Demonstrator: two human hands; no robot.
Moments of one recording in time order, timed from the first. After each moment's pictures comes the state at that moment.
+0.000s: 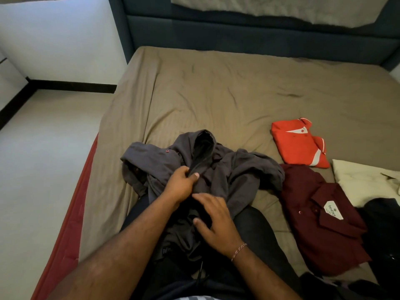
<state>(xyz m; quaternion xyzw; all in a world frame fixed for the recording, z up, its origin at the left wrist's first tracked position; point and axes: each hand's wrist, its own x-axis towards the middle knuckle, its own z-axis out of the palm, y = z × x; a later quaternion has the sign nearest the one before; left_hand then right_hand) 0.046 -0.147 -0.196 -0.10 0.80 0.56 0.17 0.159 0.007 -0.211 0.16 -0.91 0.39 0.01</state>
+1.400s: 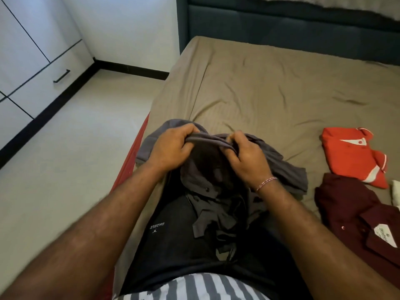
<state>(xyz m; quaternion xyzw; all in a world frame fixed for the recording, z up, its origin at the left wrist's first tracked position) 0.068 -0.277 -0.097 0.11 0.93 0.35 -0.10 0.056 -0.042 -0.105 0.19 -0.91 0.36 0.05</state>
